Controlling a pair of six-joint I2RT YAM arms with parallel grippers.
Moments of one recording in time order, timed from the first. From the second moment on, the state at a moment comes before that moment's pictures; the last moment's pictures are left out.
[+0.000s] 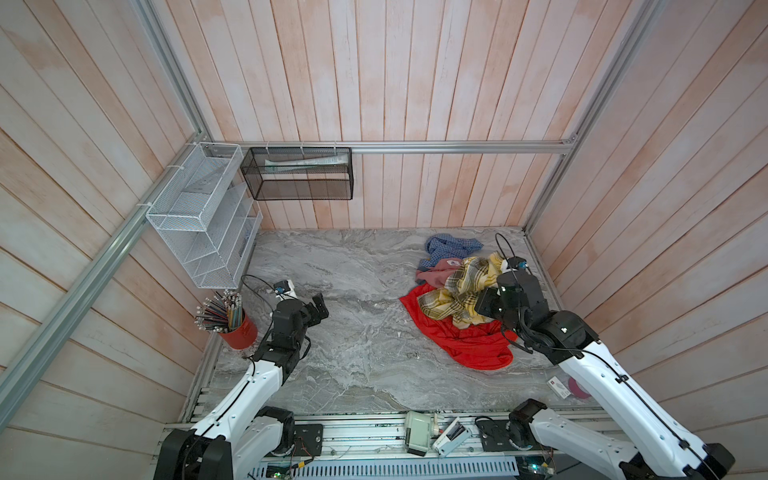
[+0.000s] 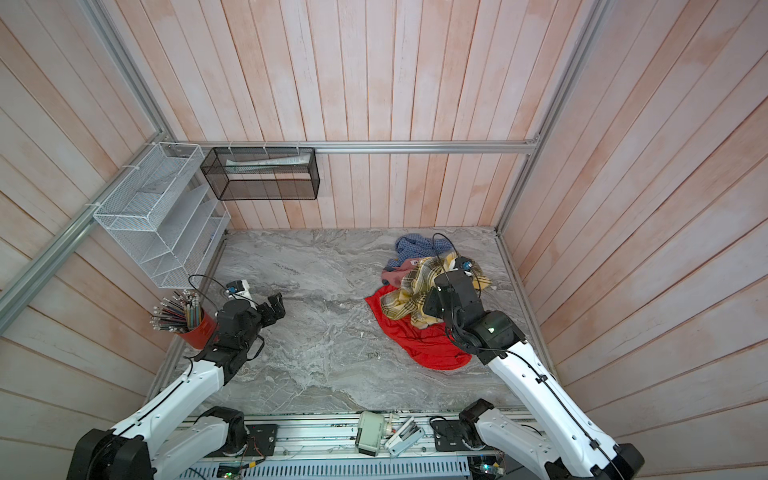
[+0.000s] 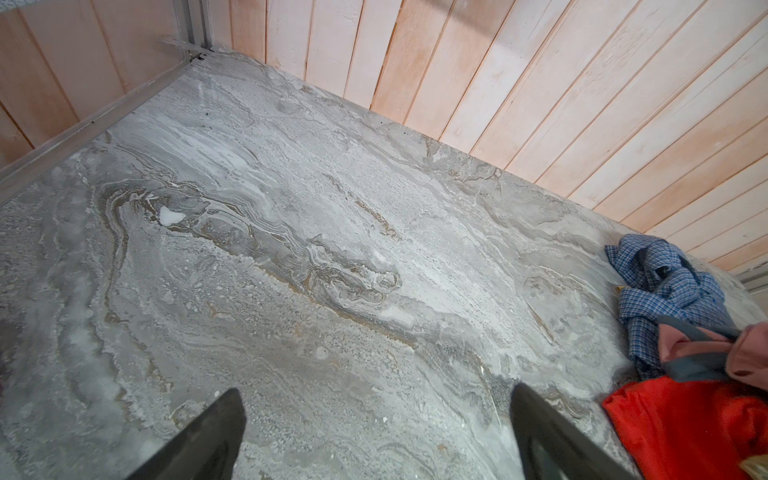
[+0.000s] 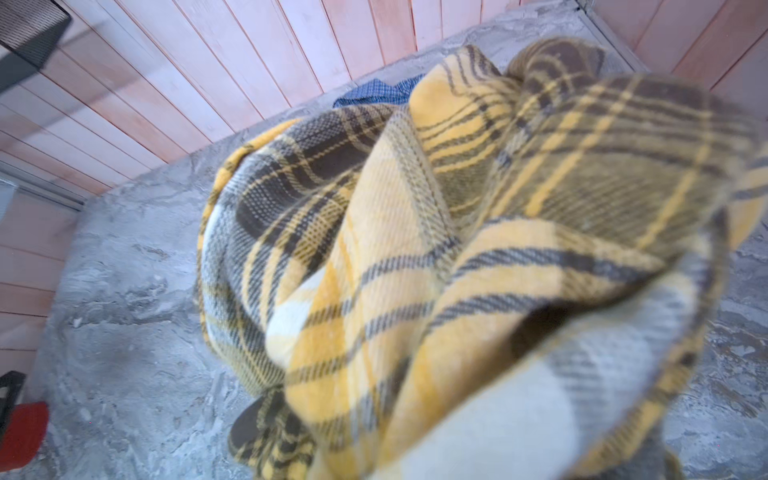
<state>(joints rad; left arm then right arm) -0.21 1.00 0.43 0.12 -0.18 -0.45 0.57 0.94 1.07 -0.80 0.33 0.68</state>
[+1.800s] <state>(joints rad) -0.26 1.01 0.44 0.09 -0.20 -0.46 0.22 0.83 0.63 -0.66 -0.14 0.60</state>
